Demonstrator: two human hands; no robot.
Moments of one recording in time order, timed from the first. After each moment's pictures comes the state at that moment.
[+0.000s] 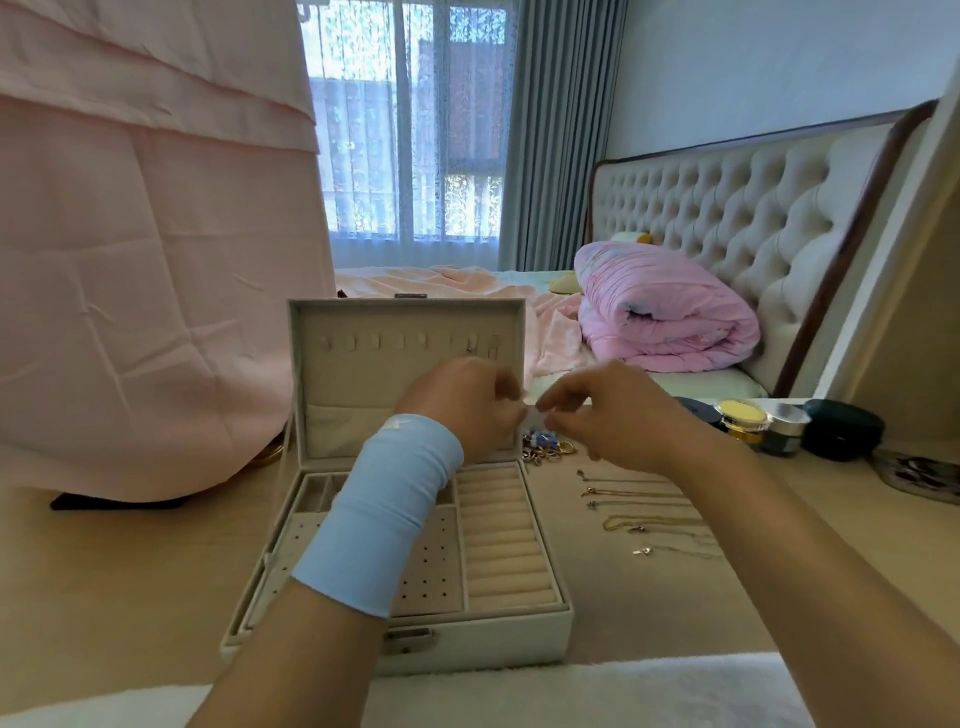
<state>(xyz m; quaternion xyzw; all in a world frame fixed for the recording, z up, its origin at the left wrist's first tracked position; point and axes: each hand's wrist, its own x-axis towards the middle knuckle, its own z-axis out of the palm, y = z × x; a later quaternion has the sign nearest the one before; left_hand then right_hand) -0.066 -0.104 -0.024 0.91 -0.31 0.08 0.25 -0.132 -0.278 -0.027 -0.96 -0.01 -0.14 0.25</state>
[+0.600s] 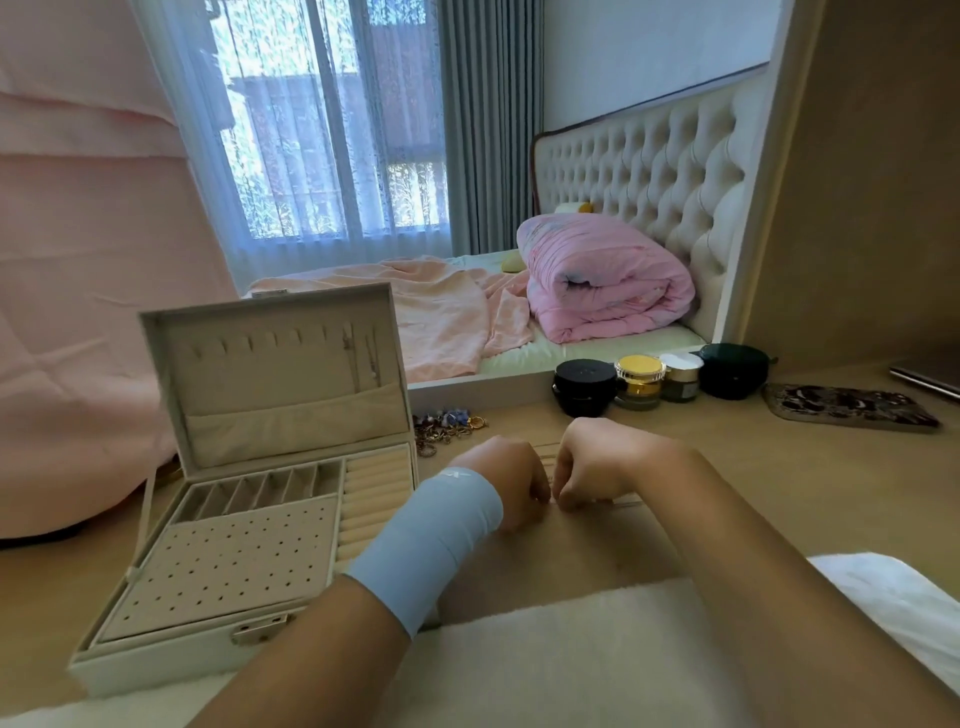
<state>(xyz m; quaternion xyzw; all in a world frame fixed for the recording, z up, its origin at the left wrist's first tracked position) -0.131 -0.235 -0.094 0.90 -0.41 -0.10 0.05 -0.179 -0.379 -0.087 -0.96 0.14 0.12 0.20</state>
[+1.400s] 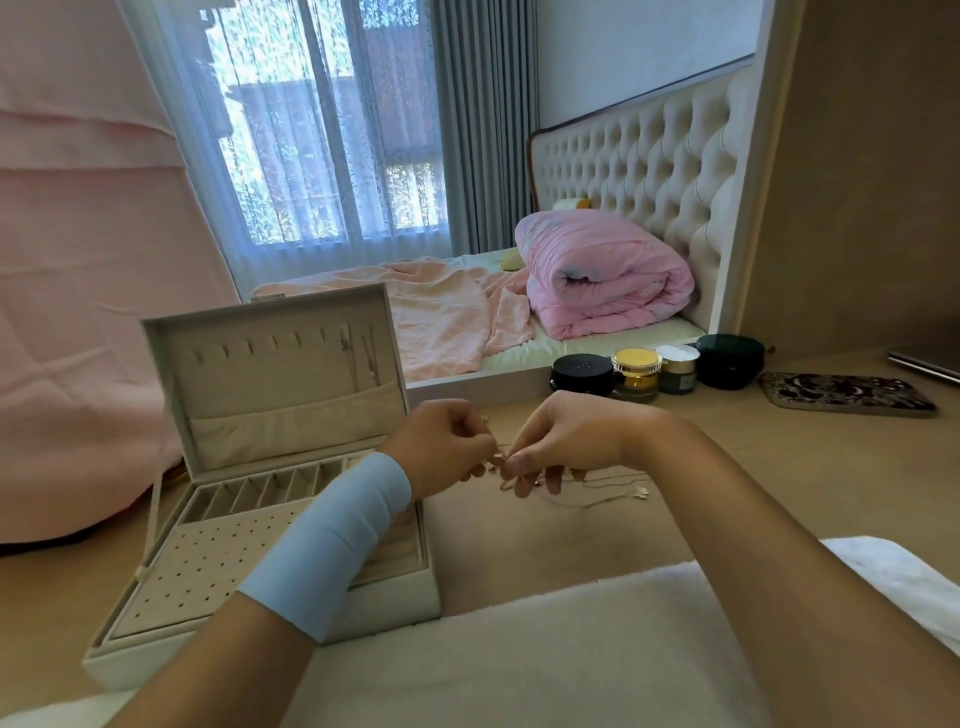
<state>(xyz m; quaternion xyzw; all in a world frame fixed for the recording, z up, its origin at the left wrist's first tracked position) -0.123 -0.186 -0.071 0.85 -0.31 -0.10 0.41 -0.194 -0.365 -0.062 -0.91 0.02 0.12 0.39</state>
